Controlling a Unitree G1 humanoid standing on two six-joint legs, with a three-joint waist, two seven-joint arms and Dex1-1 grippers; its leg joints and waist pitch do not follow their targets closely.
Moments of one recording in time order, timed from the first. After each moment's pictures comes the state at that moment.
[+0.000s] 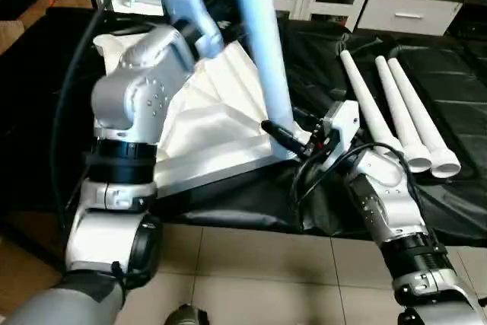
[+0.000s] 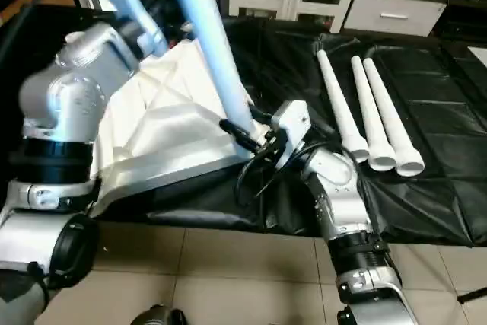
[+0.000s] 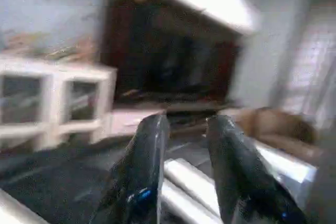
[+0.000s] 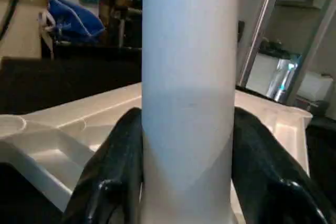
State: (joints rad) left arm -0.98 0.14 0.10 0.10 -0.51 0.62 -0.43; right arm -0.50 -0.22 0.06 0.45 0.27 -0.24 0.86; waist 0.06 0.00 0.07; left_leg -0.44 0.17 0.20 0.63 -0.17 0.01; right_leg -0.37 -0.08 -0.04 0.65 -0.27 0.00
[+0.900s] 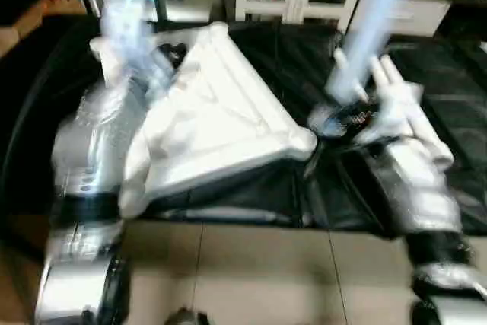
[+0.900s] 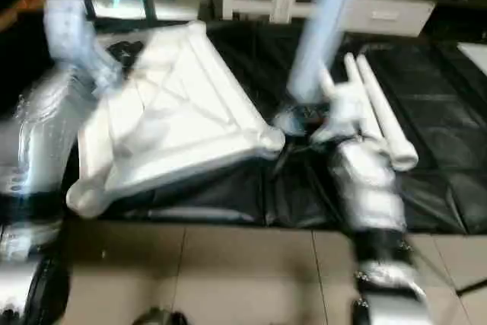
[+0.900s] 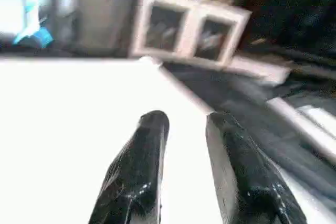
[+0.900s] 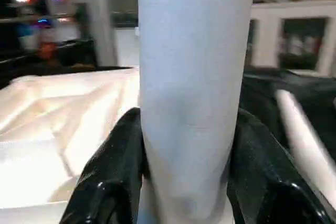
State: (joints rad) left arm -0.60 0.24 0.23 0.06 -0.33 0.59 -0.17; right arm -0.47 -0.29 -0.21 0.38 0.34 0.07 0.48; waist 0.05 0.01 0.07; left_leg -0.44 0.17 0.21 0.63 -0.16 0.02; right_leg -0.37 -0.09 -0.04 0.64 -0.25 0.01
